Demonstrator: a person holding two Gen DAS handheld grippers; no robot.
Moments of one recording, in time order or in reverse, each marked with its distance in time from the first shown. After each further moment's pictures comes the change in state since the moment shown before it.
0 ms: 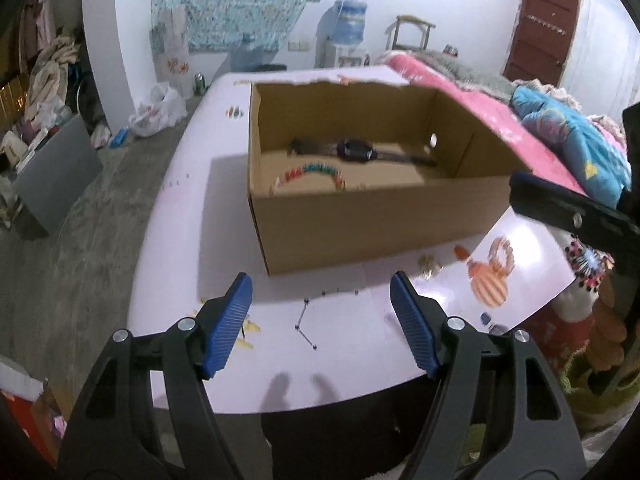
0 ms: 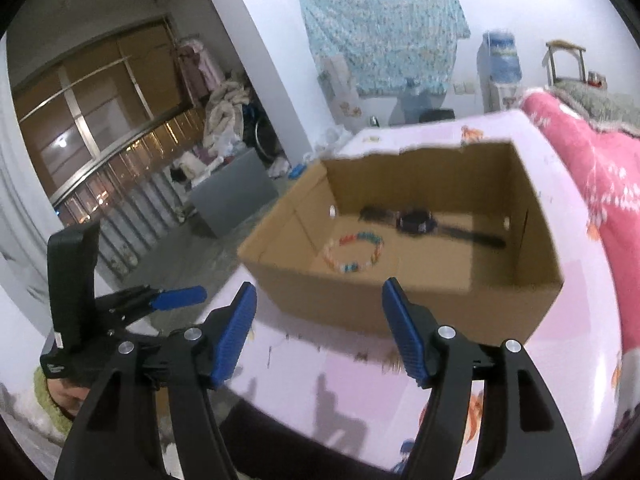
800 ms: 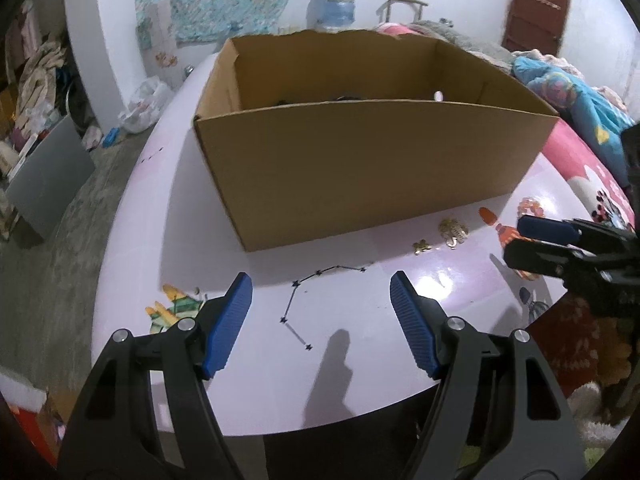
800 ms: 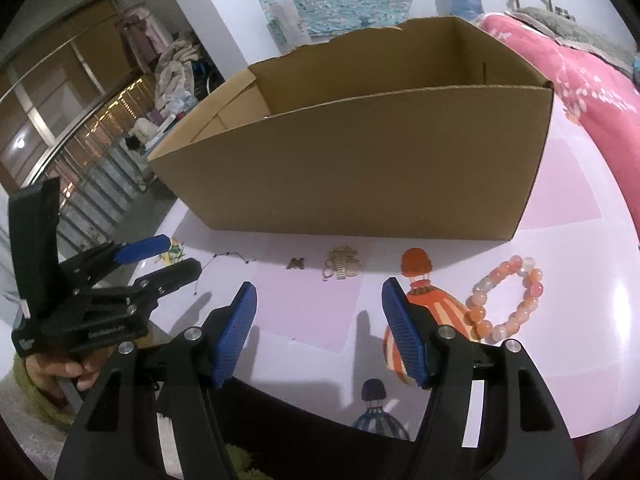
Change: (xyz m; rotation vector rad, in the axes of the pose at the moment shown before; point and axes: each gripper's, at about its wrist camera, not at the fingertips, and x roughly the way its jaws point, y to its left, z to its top) left arm 0.050 -0.010 -0.027 0.075 0.021 0.002; right arm 0.039 -0.041 -0.057 0.118 0.161 -0.119
